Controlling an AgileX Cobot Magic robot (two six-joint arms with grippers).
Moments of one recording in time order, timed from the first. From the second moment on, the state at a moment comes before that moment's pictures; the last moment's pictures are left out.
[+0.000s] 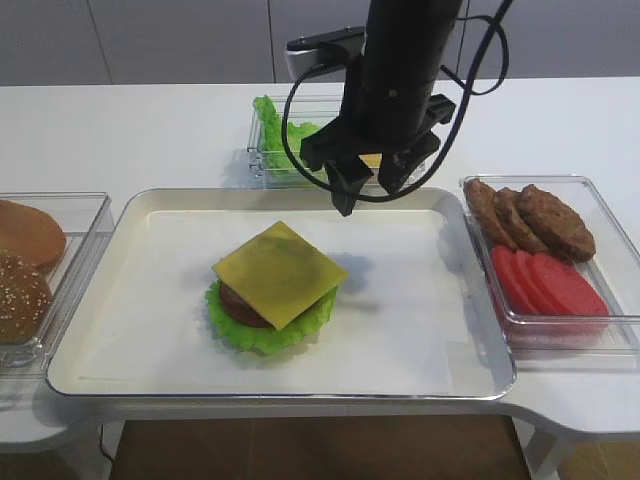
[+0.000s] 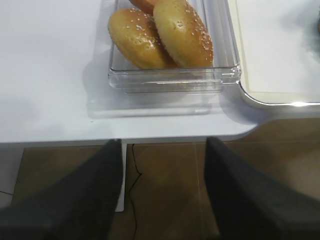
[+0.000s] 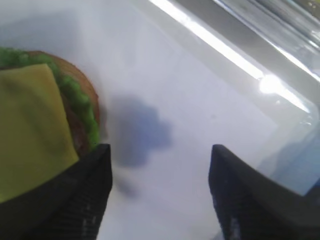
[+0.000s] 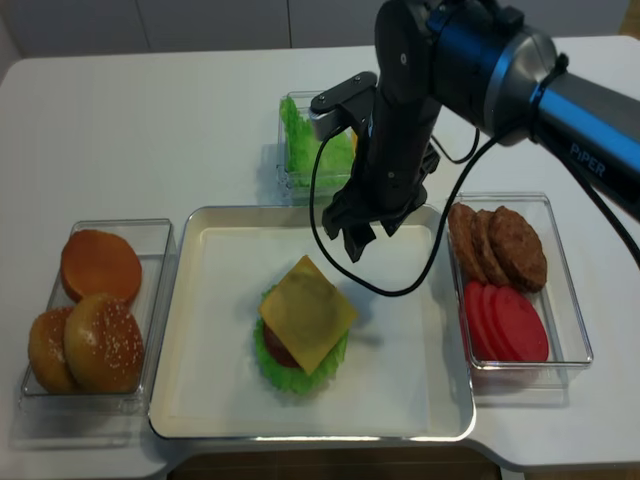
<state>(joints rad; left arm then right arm) 0.00 0.09 -0.49 0.06 1.18 -0.07 0.59 1.93 -1.70 0.09 1.22 -0.08</state>
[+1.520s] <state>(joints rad) 0.00 0.09 -0.49 0.06 1.18 -0.07 0.45 0.94 -1.16 -0.07 1.26 0.17</state>
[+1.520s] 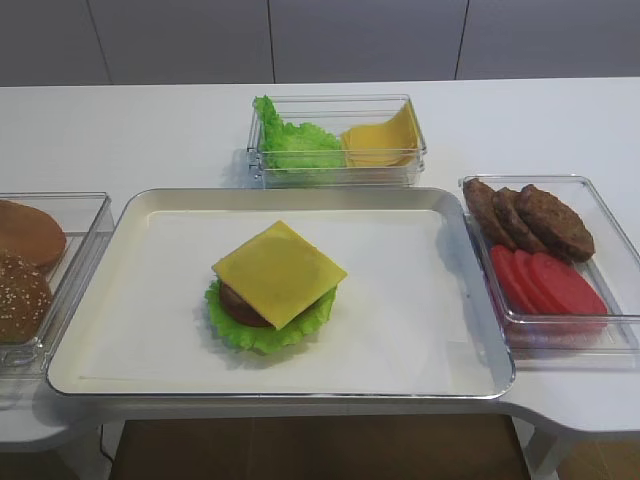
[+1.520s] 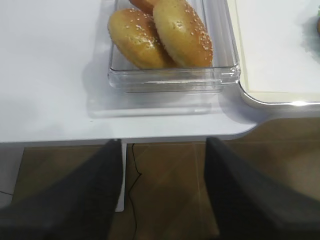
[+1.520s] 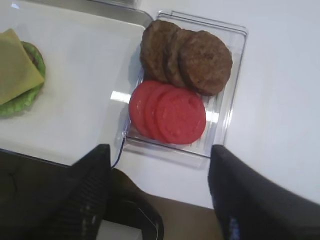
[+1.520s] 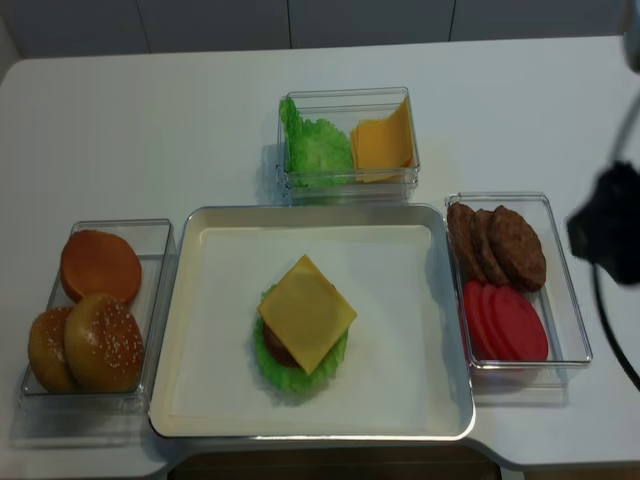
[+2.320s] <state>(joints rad) 0.00 0.09 -0.49 0.06 1.18 -0.07 0.45 0.23 -0.67 0.06 1.18 -0.01</state>
